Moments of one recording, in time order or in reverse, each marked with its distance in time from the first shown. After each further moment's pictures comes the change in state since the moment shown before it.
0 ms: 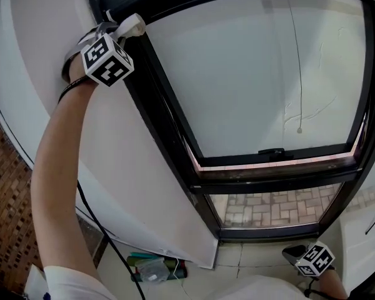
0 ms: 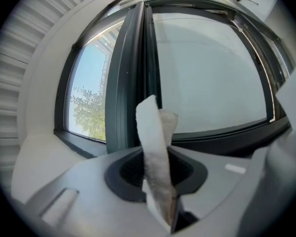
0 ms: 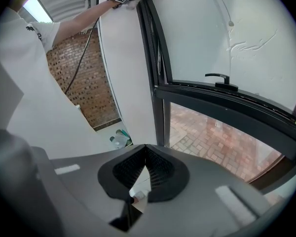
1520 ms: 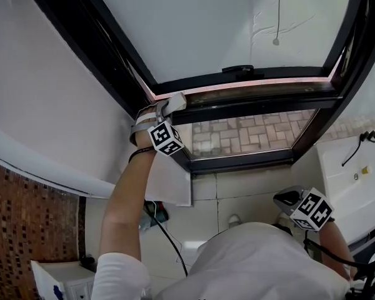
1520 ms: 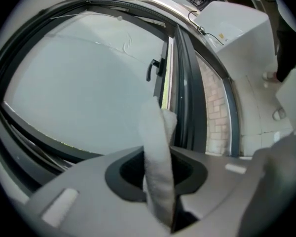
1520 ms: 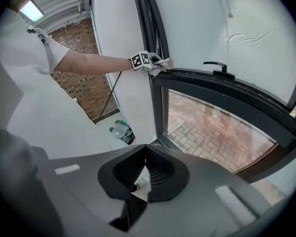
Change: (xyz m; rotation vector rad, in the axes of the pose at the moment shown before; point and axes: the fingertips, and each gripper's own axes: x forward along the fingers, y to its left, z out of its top) left arm -0.103 -0.632 0.082 -0.170 -0.181 -0.658; right arm -0.020 0.020 -0.038 0.038 0.135 -0.029
